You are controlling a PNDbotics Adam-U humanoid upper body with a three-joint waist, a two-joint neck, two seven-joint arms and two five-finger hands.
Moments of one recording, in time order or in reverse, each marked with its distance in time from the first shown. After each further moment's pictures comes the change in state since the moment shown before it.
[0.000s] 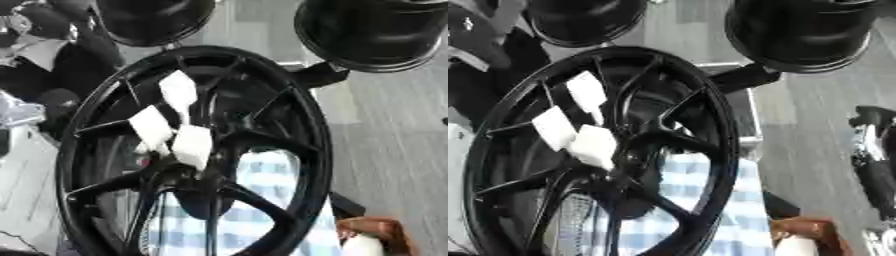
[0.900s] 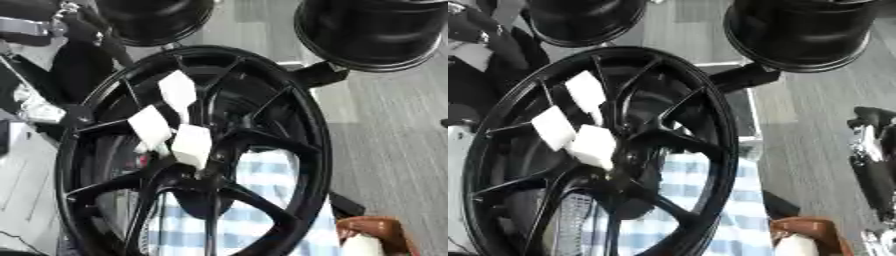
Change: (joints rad) left arm -0.125 -0.079 -0.143 0.180 -0.143 0.038 -0.049; right arm 0.000 0.007 0.006 0.000 -0.002 0.007 0.007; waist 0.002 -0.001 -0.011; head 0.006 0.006
